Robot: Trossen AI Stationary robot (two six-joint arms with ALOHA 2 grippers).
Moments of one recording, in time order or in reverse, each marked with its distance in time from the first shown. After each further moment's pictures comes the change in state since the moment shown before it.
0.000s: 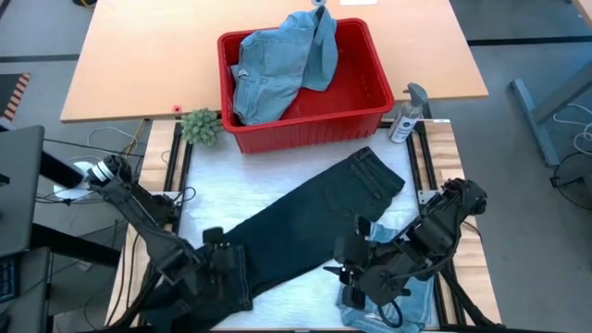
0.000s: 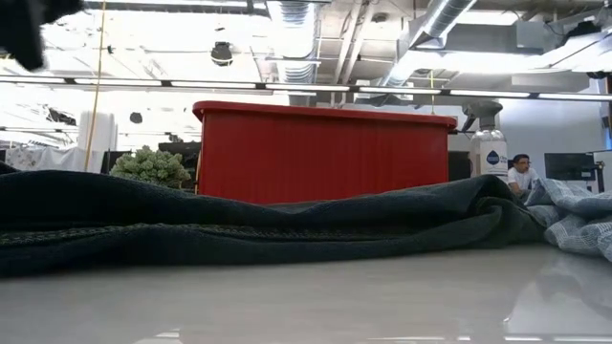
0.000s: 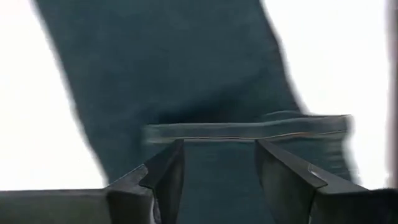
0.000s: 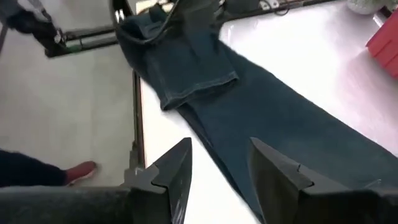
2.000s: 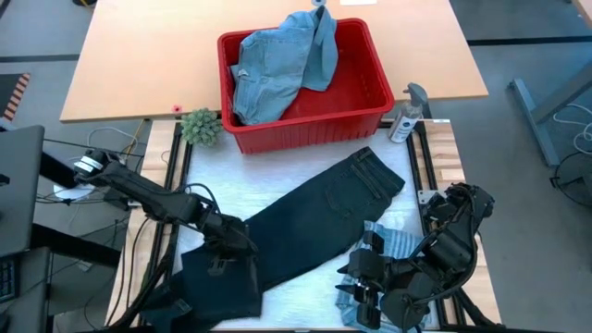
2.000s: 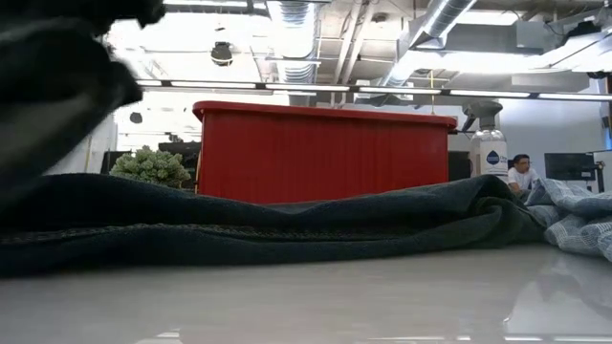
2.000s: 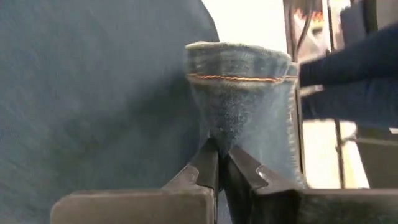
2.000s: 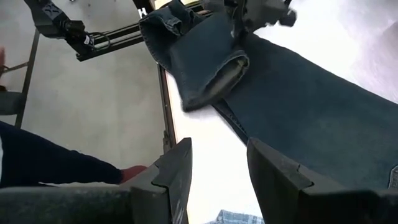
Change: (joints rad) left arm 0.445 -0.200 -0.294 0.389 0.763 0.401; right arm 0.097 0.000 0.000 -0.005 0.012 0.171
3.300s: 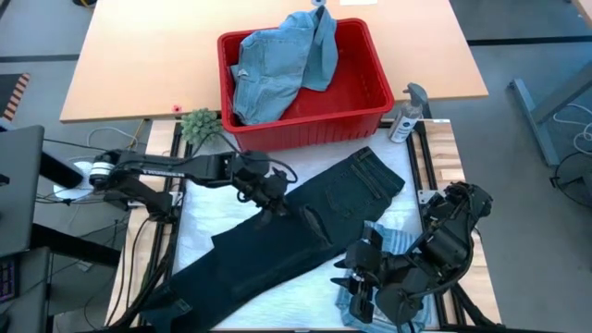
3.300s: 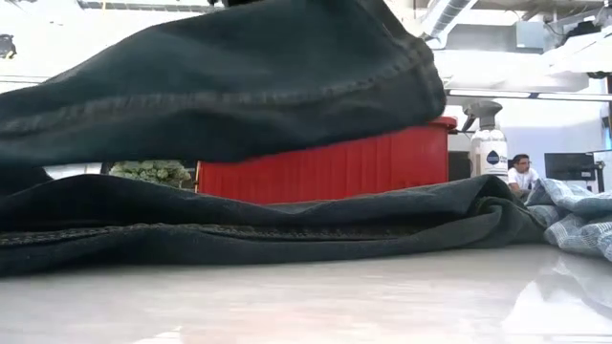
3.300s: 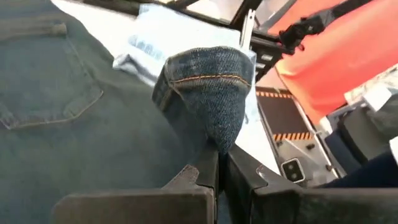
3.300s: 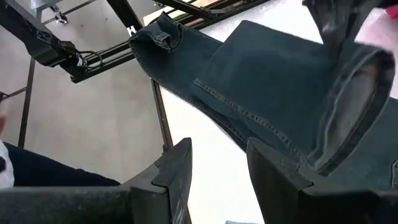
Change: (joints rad) left arm 0.415 0.165 0.335 0.269 0.139 0.248; right arm -0.027 0.000 0.001 0.007 0.029 0.072
